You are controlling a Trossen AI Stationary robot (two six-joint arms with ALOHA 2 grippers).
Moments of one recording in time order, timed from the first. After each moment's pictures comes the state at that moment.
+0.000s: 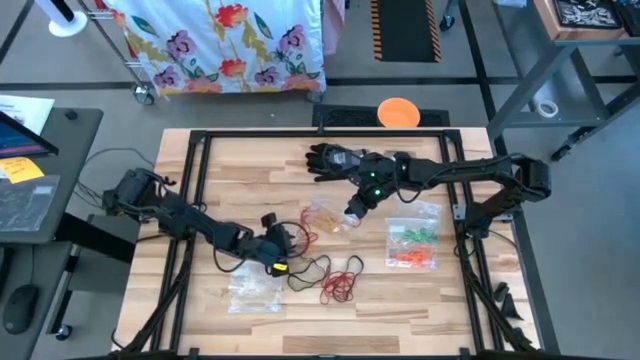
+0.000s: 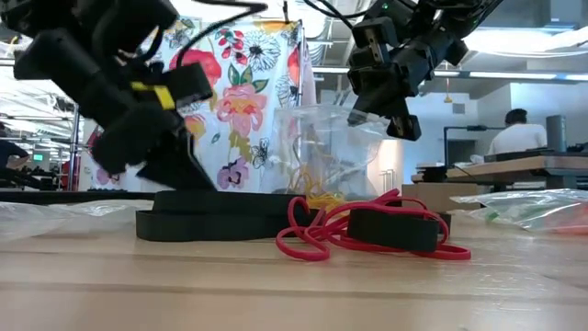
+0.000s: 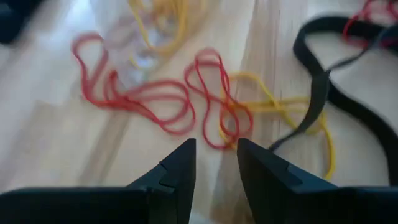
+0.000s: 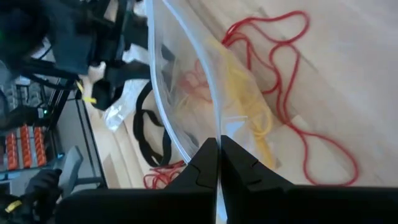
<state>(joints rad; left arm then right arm) -0.35 1.63 0.59 0.20 -0.53 -0.36 -0.25 1.49 0.93 -0.23 -0.42 0.70</state>
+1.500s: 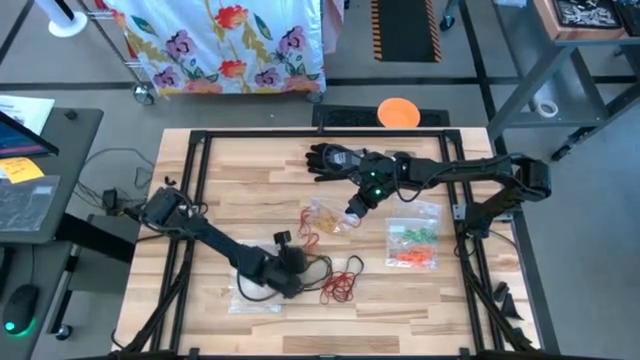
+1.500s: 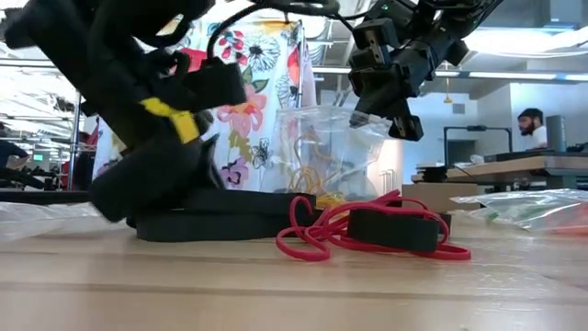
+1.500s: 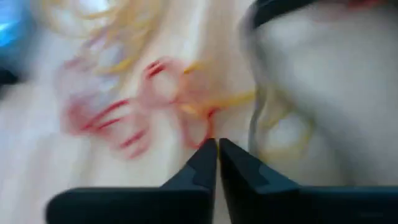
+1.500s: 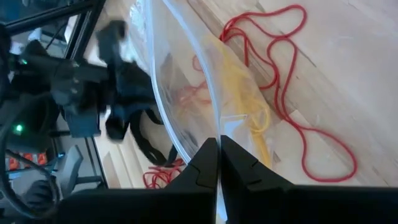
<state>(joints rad) -0.46 1.89 0.96 -0.26 -0.71 -0.38 -0.24 1.49 0.93 -0.25 -0.42 0.71</state>
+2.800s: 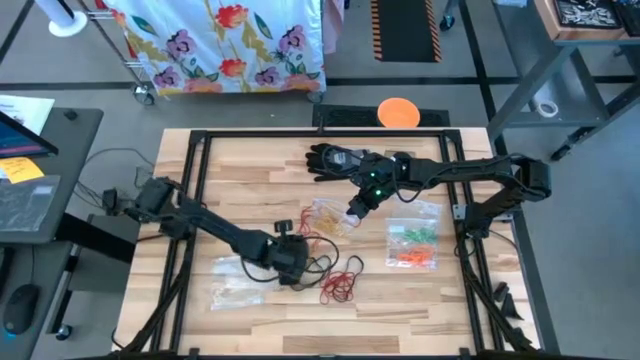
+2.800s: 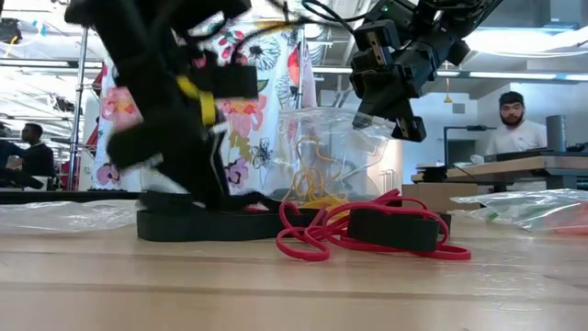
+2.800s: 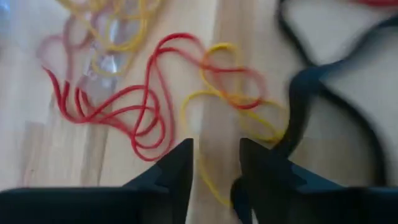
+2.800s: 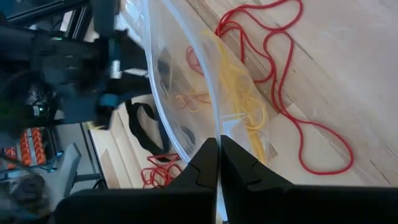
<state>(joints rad) -0.35 1.82 1.03 -0.40 -0.48 -0.32 -0.24 1.49 0.93 -0.27 -0.42 0.71</state>
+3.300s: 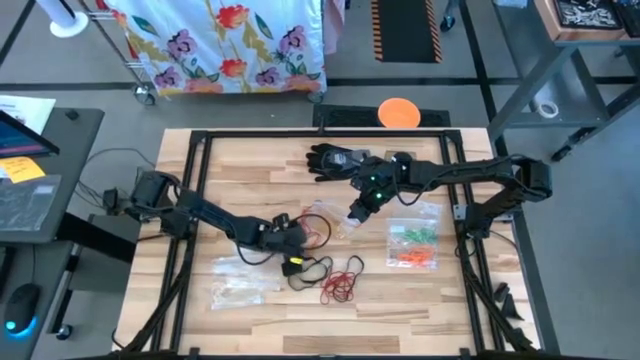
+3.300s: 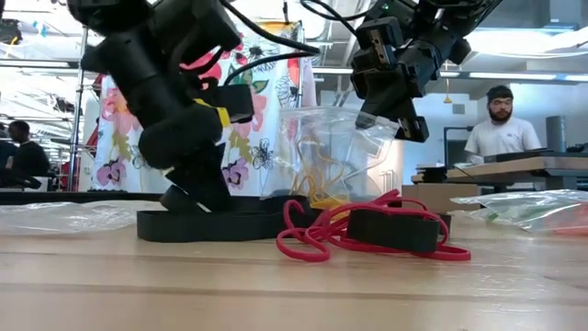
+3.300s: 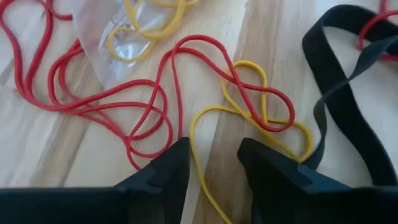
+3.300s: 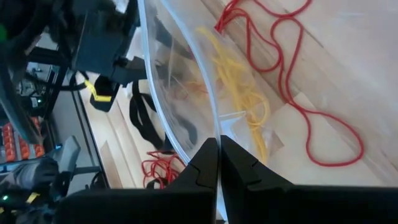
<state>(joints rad) -0.23 1.79 0.77 -0.05 -0.26 -0.43 -0.22 1.49 0.93 -0.28 -0.42 0.71</state>
